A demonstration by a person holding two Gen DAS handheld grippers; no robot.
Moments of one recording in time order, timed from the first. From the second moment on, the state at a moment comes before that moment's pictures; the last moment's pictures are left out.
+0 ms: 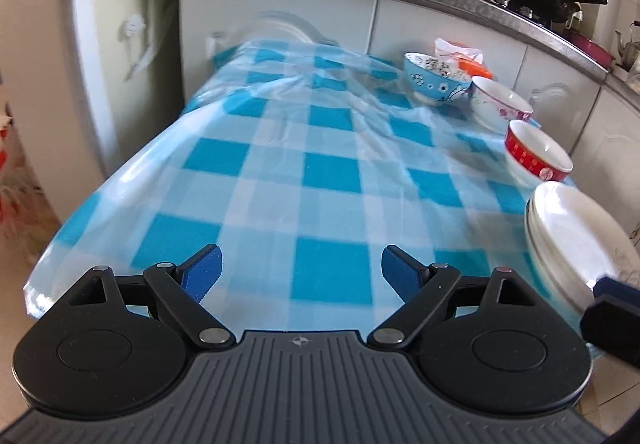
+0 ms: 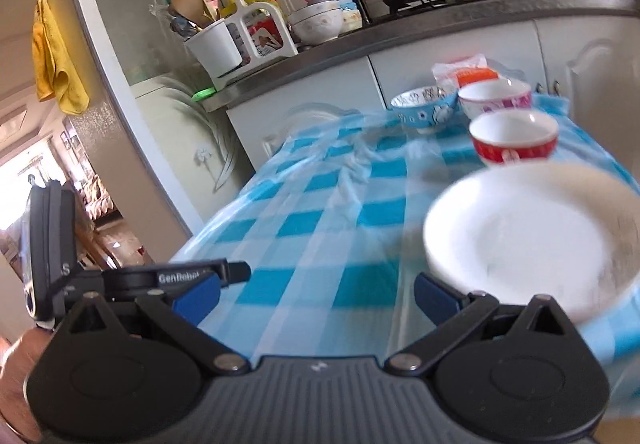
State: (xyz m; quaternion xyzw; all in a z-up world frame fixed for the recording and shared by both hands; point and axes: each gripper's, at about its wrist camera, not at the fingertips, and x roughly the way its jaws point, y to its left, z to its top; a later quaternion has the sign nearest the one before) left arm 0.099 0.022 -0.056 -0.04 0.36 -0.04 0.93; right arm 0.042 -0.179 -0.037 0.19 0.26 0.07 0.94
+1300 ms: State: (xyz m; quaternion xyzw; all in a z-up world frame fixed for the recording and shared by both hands) left arm 0.344 -0.163 -0.011 -0.25 0.48 -0.15 0.83; right arm 0.230 -0.483 -0.011 0.48 0.24 -0.06 0.84
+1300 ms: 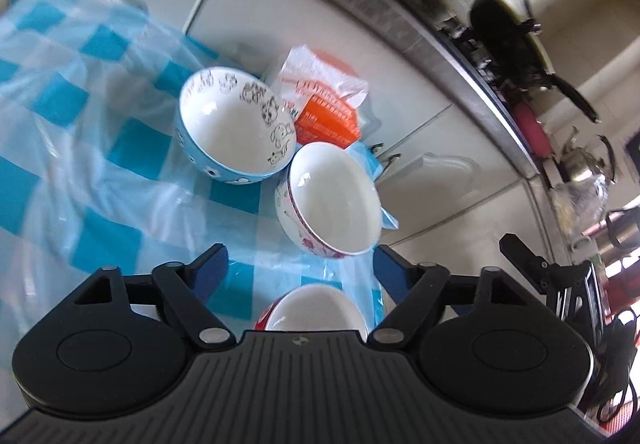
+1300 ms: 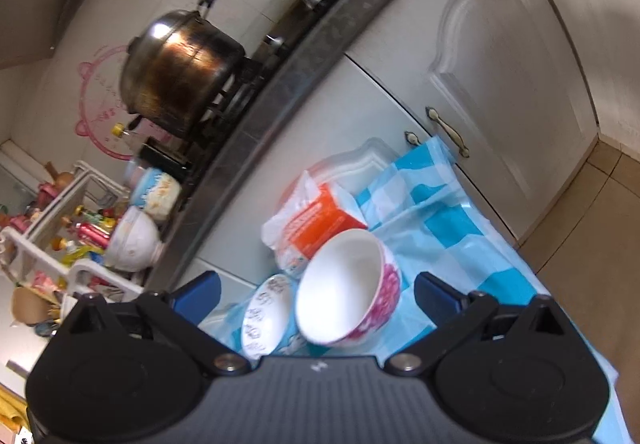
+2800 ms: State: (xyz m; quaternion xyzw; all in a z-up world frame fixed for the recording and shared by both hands) left arm 0.426 -0.254 -0.102 -0.18 0.48 -0.13 0.85; right arm 0.320 -0.501 -0.089 0.47 0.30 0.00 0.83
